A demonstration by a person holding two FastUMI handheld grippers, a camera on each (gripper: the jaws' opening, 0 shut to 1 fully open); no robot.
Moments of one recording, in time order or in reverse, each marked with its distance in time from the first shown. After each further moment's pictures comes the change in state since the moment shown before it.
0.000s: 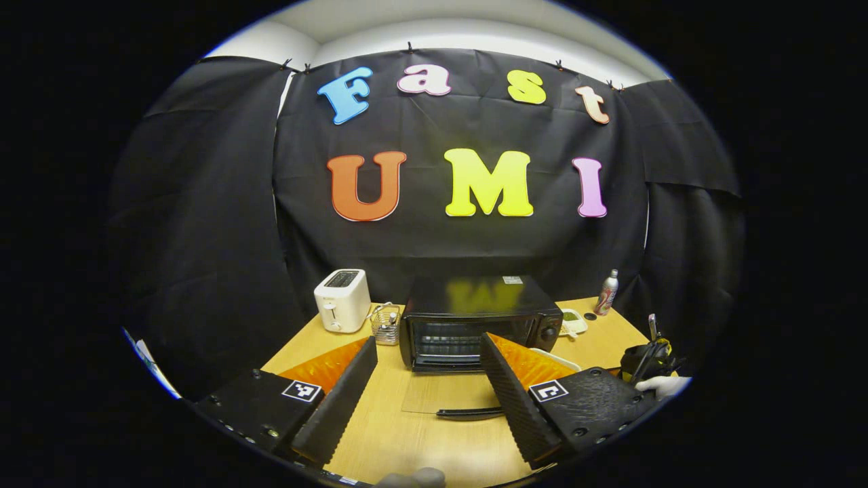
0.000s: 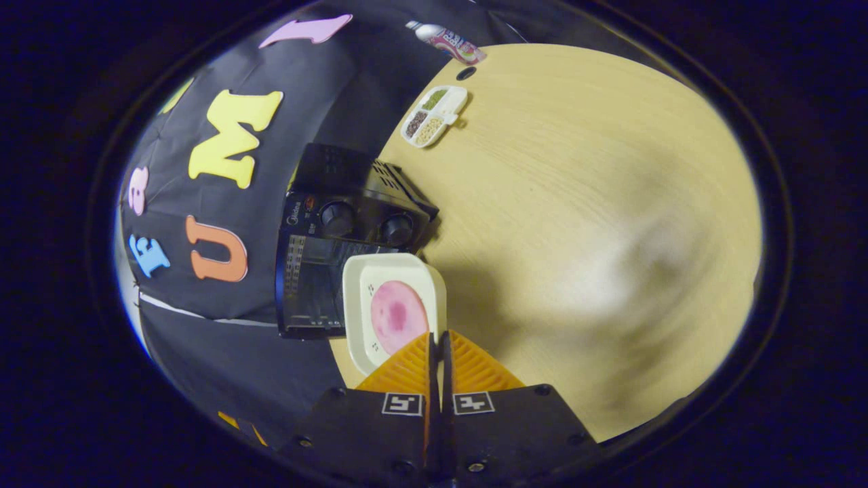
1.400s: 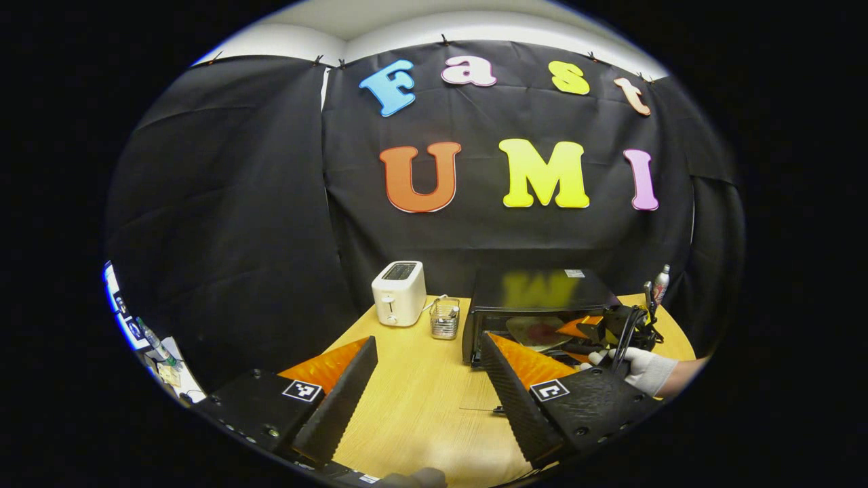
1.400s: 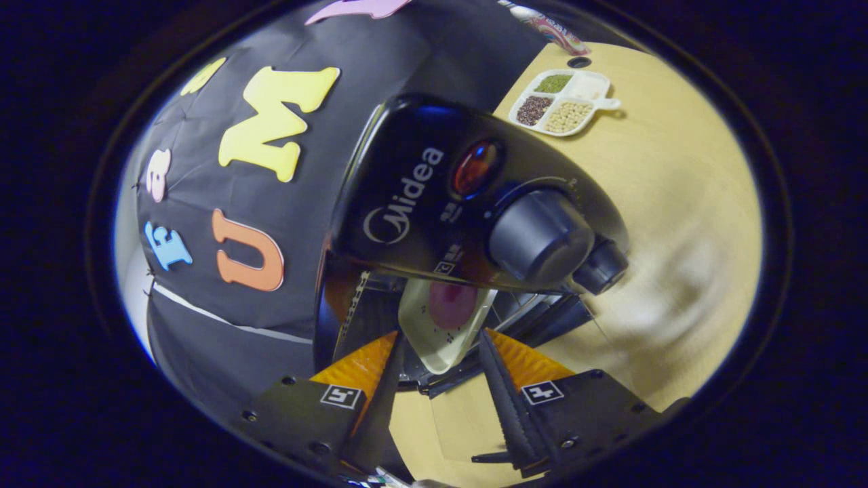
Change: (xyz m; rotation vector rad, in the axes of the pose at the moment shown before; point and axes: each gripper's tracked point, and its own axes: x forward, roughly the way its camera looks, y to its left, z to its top) left arm 0.003 0.063 -0.007 -0.015 0.040 0.193; right arm 0.109 0.138 0.028 -0.113 -0.042 0.234
